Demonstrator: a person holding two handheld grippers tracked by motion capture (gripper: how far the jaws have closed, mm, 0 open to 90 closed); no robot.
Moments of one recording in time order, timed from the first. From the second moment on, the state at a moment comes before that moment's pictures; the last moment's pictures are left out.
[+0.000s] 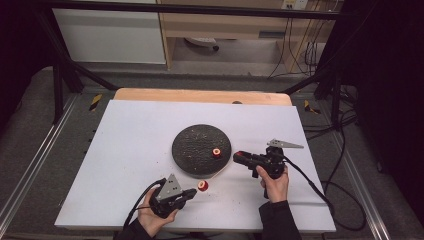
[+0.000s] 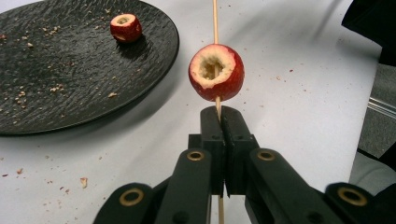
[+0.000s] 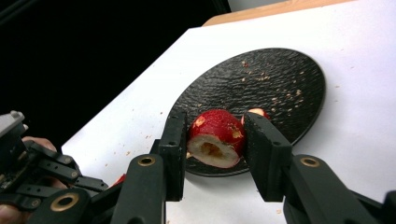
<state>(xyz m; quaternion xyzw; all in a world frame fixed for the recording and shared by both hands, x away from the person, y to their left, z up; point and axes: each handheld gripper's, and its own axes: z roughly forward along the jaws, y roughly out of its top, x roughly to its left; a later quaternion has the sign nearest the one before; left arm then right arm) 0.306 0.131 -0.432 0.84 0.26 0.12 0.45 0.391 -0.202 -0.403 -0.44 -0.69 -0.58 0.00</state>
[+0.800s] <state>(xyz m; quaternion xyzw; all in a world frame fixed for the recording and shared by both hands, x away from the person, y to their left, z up) 0.325 0.163 -0.420 0.82 0.30 0.14 0.47 0.395 -0.214 -0.406 -0.46 -0.69 -0.57 -0.03</state>
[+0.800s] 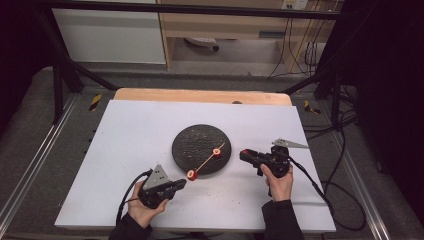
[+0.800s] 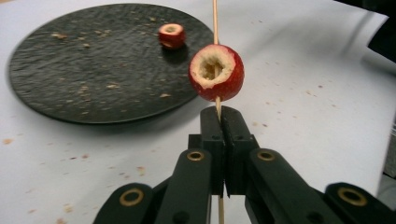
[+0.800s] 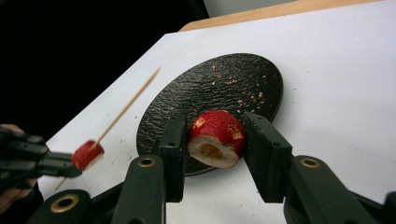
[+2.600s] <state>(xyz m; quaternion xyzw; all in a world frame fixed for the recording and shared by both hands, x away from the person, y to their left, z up) 0.344 0.201 -0.413 0.79 0.36 0.16 0.47 0.450 -0.097 -0.425 -0.42 -0.77 -0.48 -0.04</state>
